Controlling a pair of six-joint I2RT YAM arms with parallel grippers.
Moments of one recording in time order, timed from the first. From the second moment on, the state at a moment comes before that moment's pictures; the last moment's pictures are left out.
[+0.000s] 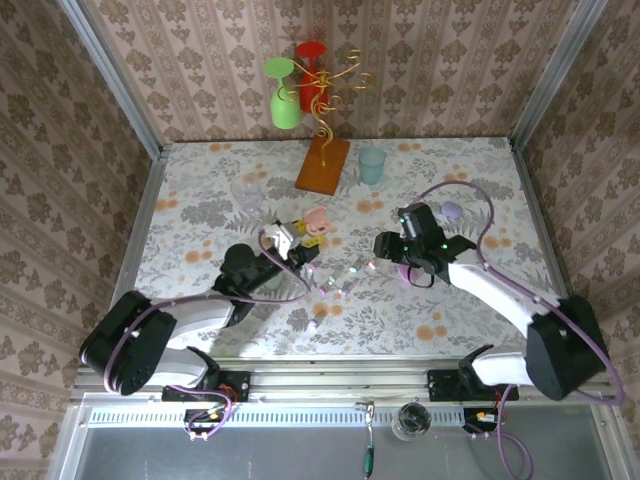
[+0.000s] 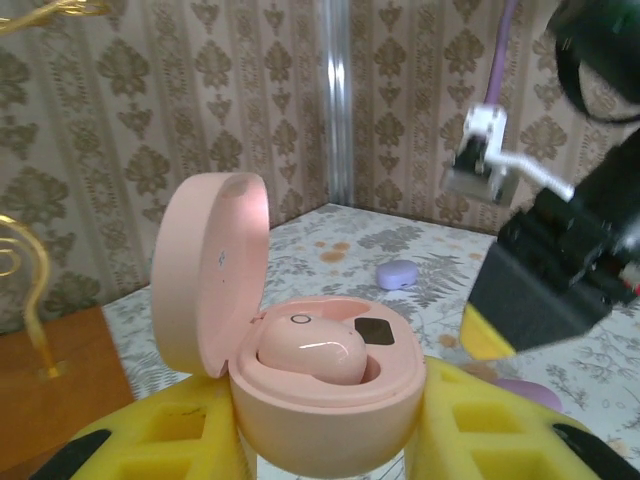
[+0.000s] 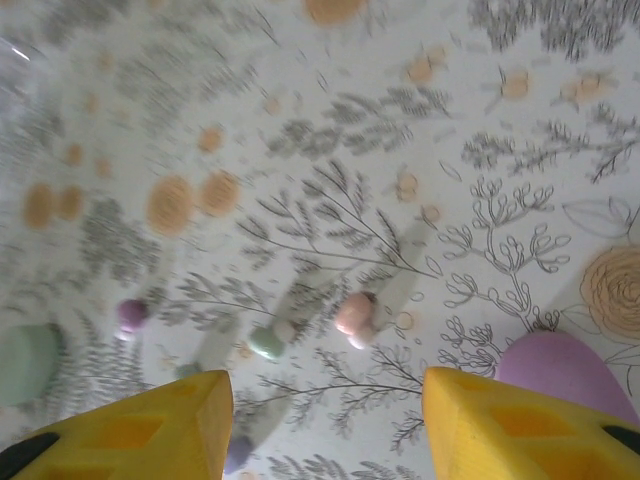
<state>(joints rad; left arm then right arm) -0.65 1.32 0.36 1.05 0.33 0.02 0.46 1.35 0.85 -0.41 -0.01 0.61</state>
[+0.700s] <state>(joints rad) -0.59 1.10 0.30 0.82 0.32 0.02 0.54 1.77 1.02 -0.42 0.06 0.61</state>
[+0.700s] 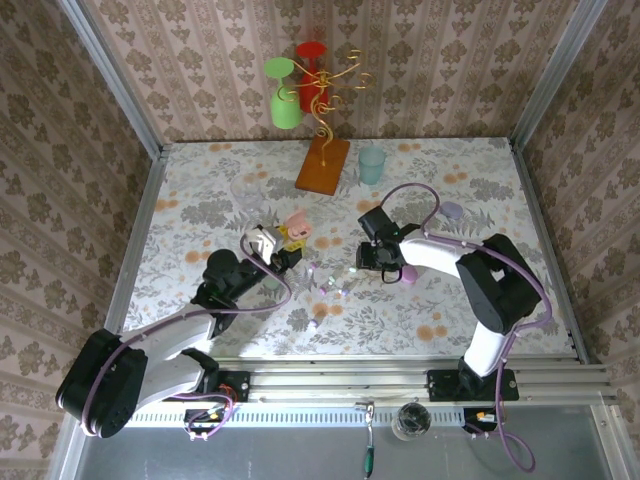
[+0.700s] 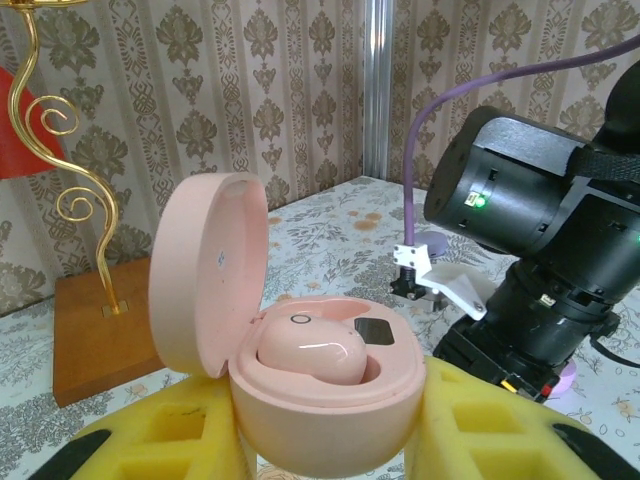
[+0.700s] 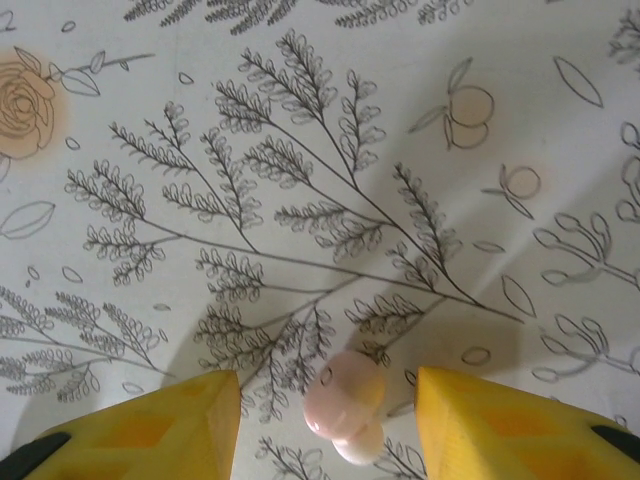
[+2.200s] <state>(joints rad) -0.36 0.91 0.22 0.80 0.34 -0.07 0.74 1.98 1.38 -0.86 0.48 0.12</state>
